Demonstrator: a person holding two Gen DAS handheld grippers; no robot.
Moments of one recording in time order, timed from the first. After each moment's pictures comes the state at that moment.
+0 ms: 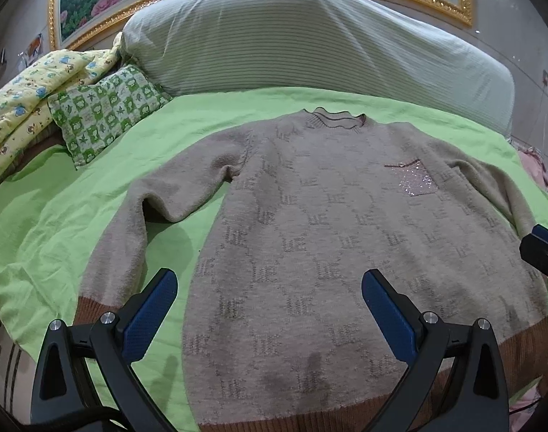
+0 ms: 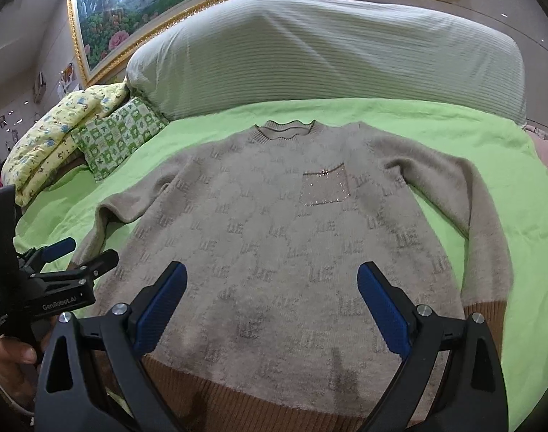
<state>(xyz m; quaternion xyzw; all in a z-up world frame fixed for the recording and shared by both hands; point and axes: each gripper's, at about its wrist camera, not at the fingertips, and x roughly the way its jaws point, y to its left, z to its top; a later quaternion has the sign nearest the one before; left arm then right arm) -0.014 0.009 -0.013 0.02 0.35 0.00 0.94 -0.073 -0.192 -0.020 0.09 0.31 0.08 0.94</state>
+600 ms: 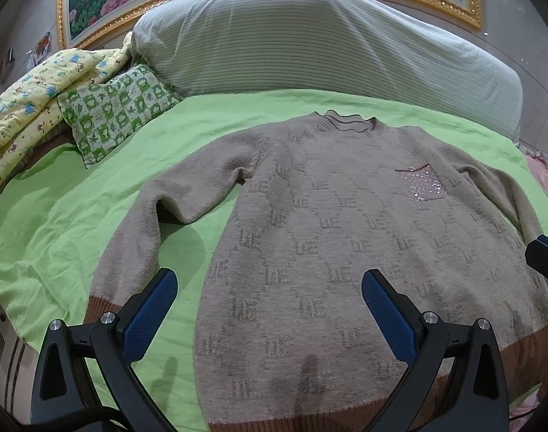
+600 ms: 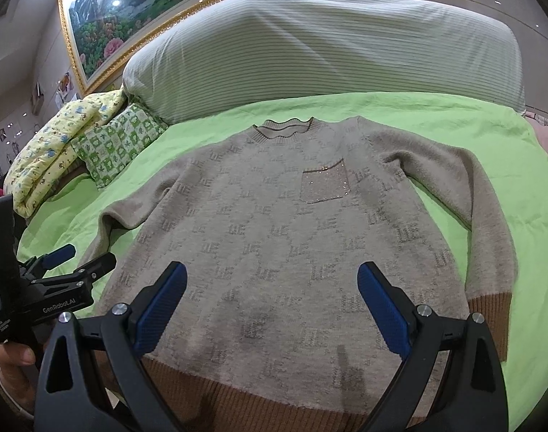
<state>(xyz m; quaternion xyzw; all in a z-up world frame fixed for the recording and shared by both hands) -0.013 0.014 -0.009 0.02 0.35 0.02 0.94 -0.073 -0.196 -0.020 0.12 0.31 0.08 0.94</state>
